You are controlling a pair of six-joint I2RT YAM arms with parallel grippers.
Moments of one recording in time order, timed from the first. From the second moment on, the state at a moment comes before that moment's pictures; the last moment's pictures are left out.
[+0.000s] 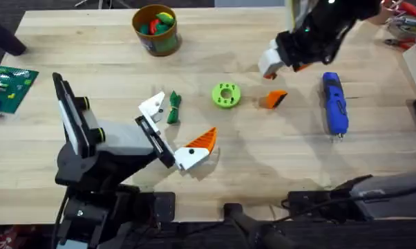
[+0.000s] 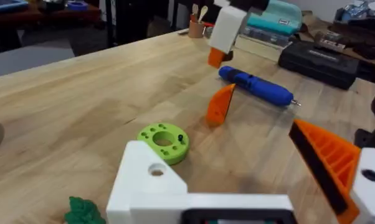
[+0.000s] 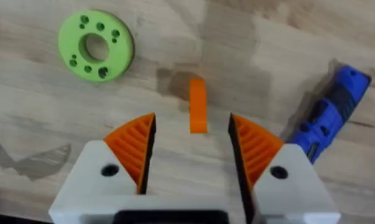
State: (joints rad) left arm -0.16 0.00 0.00 -0.06 0.79 -0.10; right arm 0.37 1.62 1.51 -1.28 0.06 0.14
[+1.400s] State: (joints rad) left arm -0.16 0.00 0.01 -0.06 0.79 -0.10; right arm 0.31 1.55 1.27 -1.25 -0.03 0.18
